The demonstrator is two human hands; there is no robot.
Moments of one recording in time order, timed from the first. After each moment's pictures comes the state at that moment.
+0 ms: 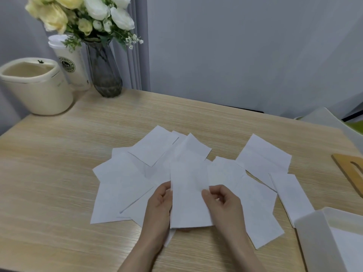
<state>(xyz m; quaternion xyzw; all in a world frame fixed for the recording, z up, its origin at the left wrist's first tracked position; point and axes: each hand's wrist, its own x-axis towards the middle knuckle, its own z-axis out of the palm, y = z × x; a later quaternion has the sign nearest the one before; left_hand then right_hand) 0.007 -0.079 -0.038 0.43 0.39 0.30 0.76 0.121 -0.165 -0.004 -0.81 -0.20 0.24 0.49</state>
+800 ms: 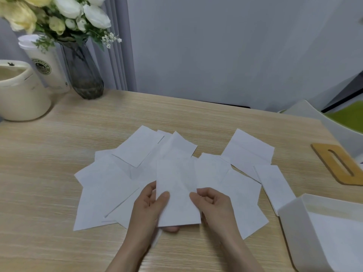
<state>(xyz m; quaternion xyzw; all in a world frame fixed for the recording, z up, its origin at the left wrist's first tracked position) 0.004 -0.082 -0.036 0.41 0.34 0.28 0.79 0.125 -0.179 0.001 -0.75 -0.15 0.35 0.55</state>
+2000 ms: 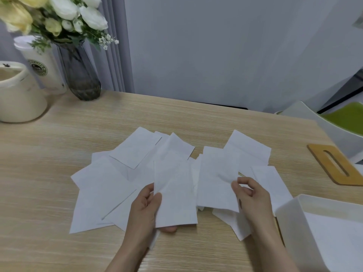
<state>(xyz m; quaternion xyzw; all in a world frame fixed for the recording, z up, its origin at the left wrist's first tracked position) 0.006 -0.081 -0.042 0.41 0.36 0.29 0.78 0.189 -0.213 0.007 -0.81 -0.13 0.19 0.54</state>
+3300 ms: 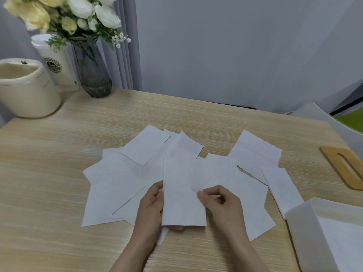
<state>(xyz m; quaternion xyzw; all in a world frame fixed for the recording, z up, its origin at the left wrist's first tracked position) 0.001 -0.080 -0.037 0.41 0.34 0.28 0.80 0.131 -0.180 -0.009 -0.78 -0.18 0.26 0.54</state>
